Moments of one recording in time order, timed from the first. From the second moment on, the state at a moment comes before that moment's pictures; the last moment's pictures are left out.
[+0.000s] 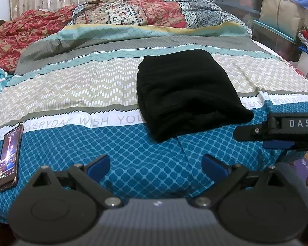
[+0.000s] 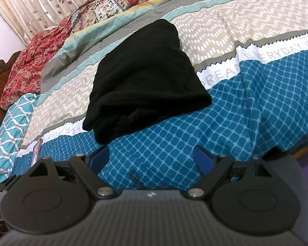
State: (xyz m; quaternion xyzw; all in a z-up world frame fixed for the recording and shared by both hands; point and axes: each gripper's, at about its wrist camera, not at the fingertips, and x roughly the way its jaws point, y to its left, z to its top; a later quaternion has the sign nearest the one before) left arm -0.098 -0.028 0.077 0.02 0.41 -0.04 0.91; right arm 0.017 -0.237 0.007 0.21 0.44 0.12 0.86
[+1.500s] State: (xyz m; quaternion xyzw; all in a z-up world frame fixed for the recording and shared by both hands) left arm -0.091 -0.025 0.066 0.00 0.44 -0.04 0.90; right arm 0.018 -0.241 0.007 0.21 0.43 0.14 0.86
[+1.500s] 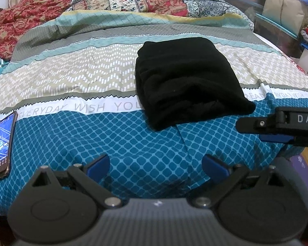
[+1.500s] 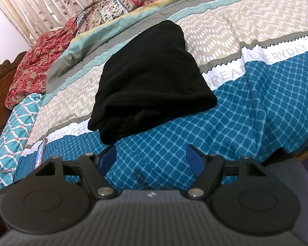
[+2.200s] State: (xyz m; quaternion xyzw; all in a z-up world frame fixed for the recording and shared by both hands) left arm -0.086 -0.025 0.063 0.00 0.45 -0.05 0.89; right arm 0.019 -0.241 0.006 0.21 0.43 0.14 0.86
